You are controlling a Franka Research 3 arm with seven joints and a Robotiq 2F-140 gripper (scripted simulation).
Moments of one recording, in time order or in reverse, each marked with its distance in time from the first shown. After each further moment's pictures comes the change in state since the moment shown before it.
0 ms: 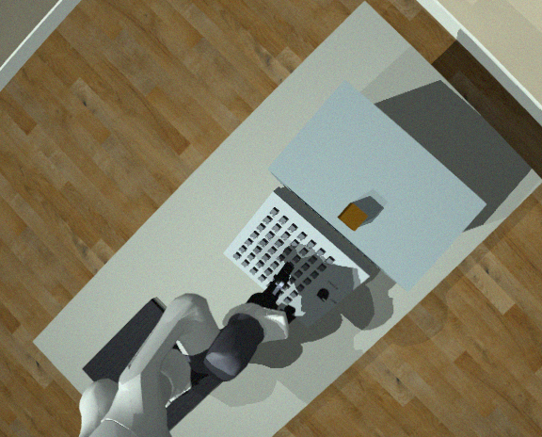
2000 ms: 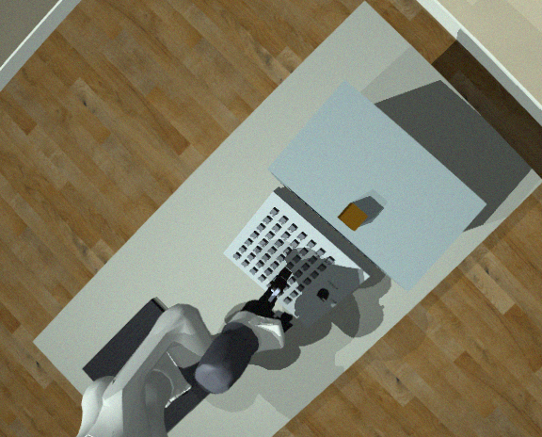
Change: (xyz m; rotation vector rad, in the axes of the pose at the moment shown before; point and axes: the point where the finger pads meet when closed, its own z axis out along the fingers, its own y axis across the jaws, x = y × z) arm 0.002 -0.004 -0.033 0.012 0.004 -0.015
